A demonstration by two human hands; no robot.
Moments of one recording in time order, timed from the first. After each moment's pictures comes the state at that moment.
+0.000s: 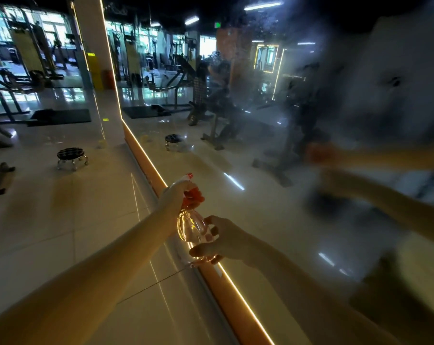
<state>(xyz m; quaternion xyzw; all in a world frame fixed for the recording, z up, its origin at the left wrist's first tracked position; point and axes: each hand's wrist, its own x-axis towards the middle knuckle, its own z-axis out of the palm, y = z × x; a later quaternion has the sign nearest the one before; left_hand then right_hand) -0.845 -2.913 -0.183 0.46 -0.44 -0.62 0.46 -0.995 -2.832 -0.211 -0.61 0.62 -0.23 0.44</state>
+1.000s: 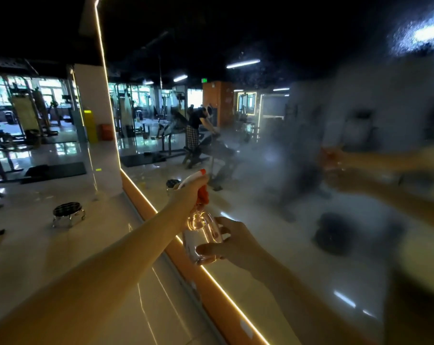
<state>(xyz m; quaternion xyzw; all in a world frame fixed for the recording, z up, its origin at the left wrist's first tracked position) -0.771 -3.006 -0.086 0.38 -0.58 -0.55 0.46 -0.894 -2.915 -0.152 -0.60 0.61 -0.43 0.29</state>
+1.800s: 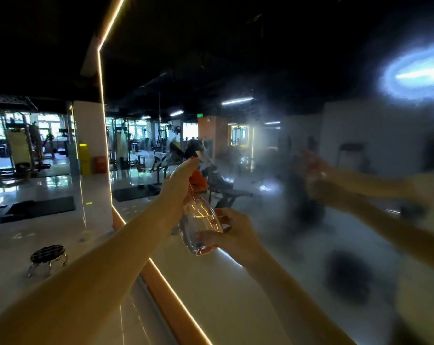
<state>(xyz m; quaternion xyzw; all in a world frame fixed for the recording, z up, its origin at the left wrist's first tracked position) -0.775 -3.155 0.022 0.30 -0.60 -0.53 0.52 -0.911 -3.077 -0.064 -0.59 0.56 -0.55 0.21</state>
